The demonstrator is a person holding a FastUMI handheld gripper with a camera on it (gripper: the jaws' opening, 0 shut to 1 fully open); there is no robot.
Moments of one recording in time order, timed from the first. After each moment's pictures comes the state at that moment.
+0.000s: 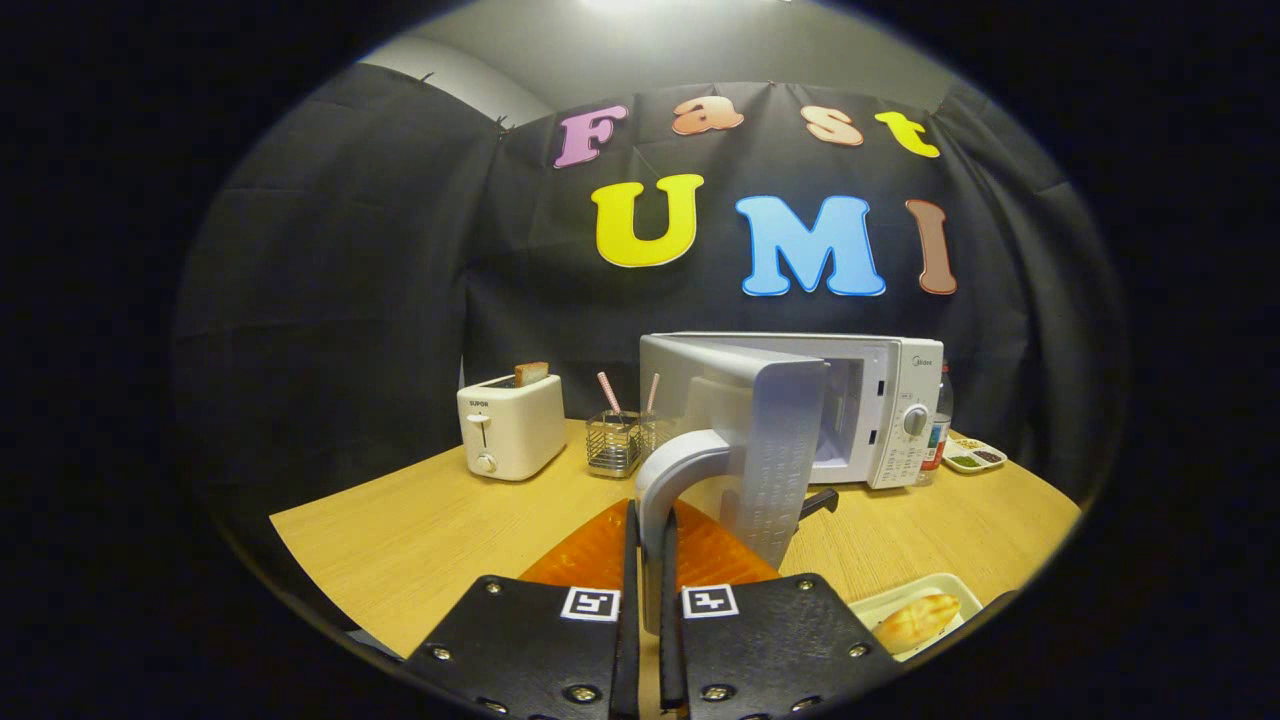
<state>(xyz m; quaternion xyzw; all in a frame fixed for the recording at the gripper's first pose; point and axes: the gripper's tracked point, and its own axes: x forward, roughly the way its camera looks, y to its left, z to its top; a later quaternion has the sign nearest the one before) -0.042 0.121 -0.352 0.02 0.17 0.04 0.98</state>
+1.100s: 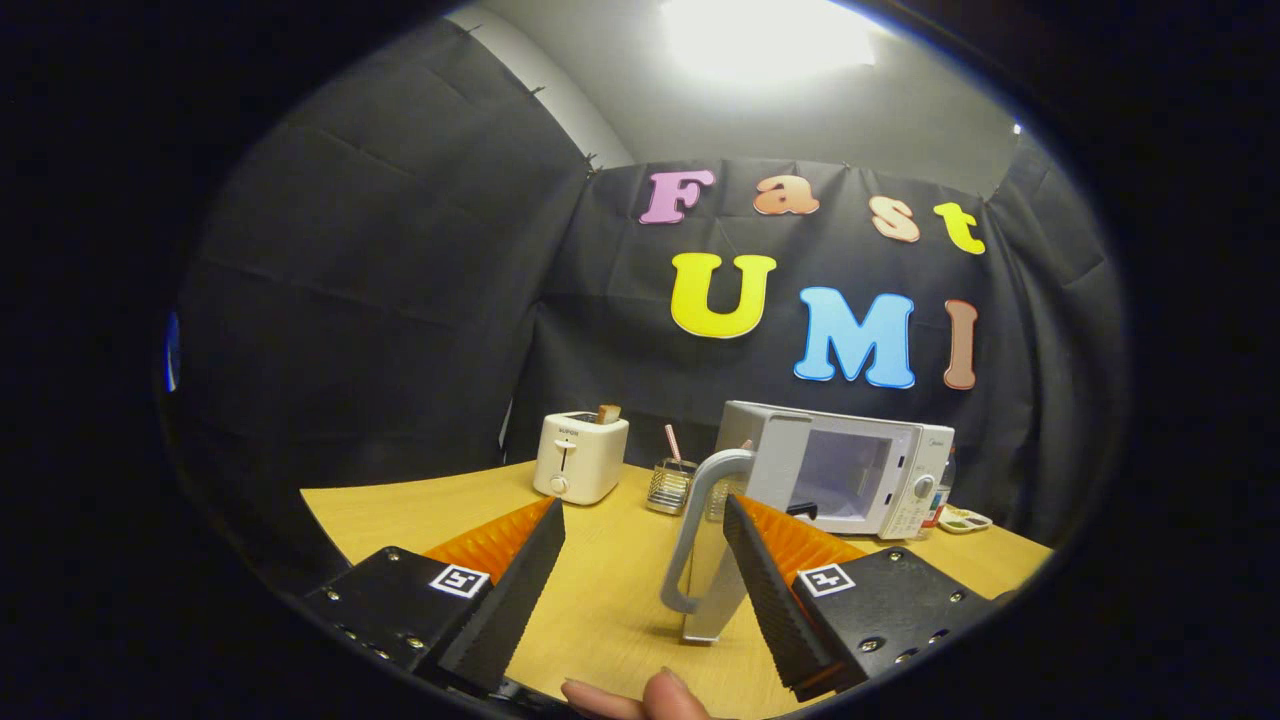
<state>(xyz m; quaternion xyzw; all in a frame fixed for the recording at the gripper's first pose) -0.122 0.199 -0.316 -0.07 0.06 0.10 0.99</state>
